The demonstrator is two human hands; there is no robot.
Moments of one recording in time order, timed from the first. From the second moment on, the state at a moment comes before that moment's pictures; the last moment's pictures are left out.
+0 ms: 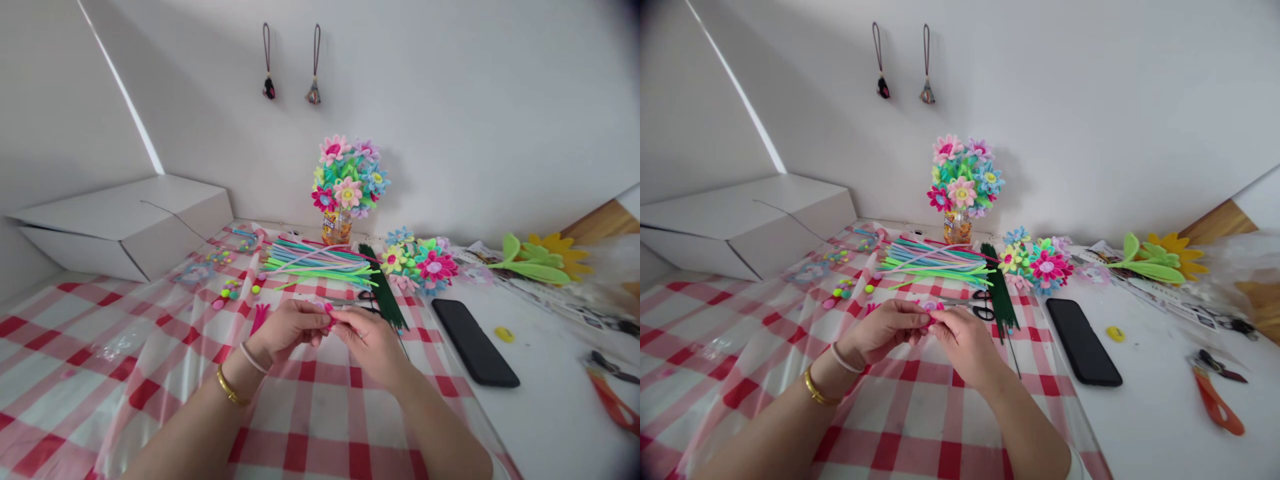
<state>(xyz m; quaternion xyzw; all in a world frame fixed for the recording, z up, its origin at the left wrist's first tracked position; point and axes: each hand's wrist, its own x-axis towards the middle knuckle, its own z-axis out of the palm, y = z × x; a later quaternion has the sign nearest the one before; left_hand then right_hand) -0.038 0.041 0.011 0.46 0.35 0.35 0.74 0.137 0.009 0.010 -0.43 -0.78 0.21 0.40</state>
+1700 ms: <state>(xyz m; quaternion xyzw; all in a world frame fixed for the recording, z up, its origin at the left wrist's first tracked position) -0.040 0.041 0.014 0.44 0.36 0.33 0.75 0.137 0.011 0.009 -0.37 -0.88 -0.06 0.29</state>
